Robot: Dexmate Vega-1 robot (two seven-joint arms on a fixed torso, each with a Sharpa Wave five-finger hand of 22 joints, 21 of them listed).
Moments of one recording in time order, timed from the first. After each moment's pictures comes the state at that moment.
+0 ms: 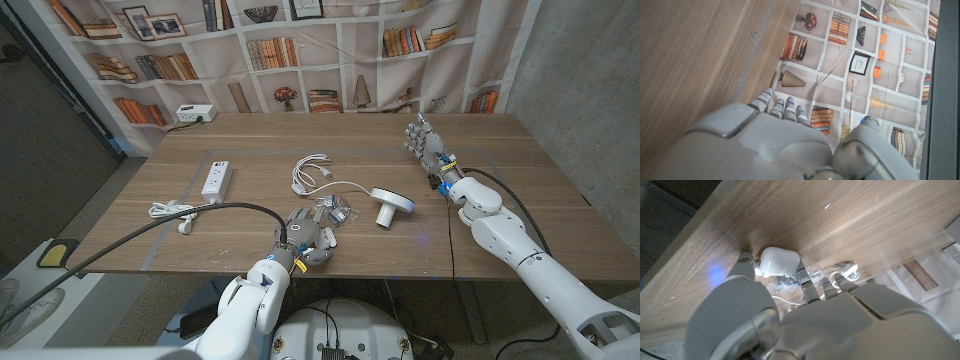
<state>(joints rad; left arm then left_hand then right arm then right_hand) 1.22 0.81 0.87 -2.32 1.24 0.81 -0.26 0.77 0.02 0.36 -0.16 0.18 -0.17 0.04 0.20 0.18 0.48 -0.16 0.33 0.43 -0.01 -0.03 0.21 0.18 -0.04 0.04 0.19 0.17 -0.92 -0.53 -0.30 -1.46 0.59 0.20 0.11 0.17 -0.01 0.10 -0.08 0.20 -0.09 0.04 0.19 0.18 -0.02 0.07 0.19 0.19 -0.14 0.00 0.19 0.19 -0.01 0.07 0.19 0.17</state>
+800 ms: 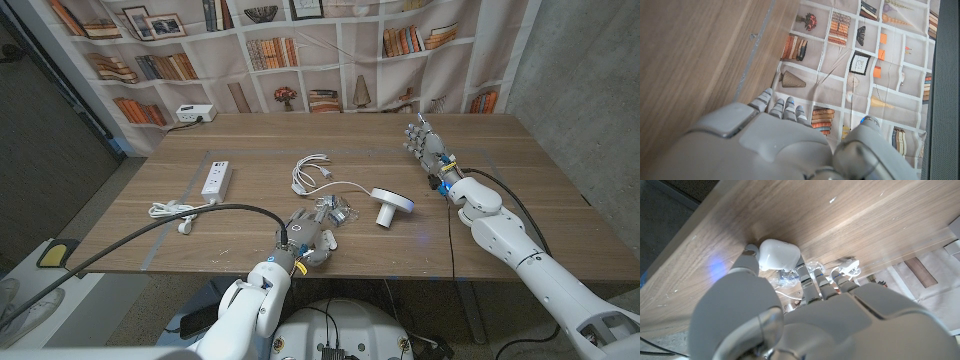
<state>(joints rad) 1.23 0.81 0.88 -2.32 1.23 0.81 -0.21 0.90 0.03 0.41 -0.17 0.19 -0.17 -0.03 0.21 0.18 0.58 -0.11 0.42 0.45 0.18 -0.11 0.22 0.18 0.01 0.01 0.19 0.17 -0.92 -0.53 -0.30 -1.46 0.59 0.20 0.11 0.17 -0.01 0.10 -0.08 0.20 -0.09 0.04 0.19 0.18 -0.02 0.07 0.19 0.19 -0.14 0.00 0.19 0.19 -0.01 0.08 0.19 0.17</state>
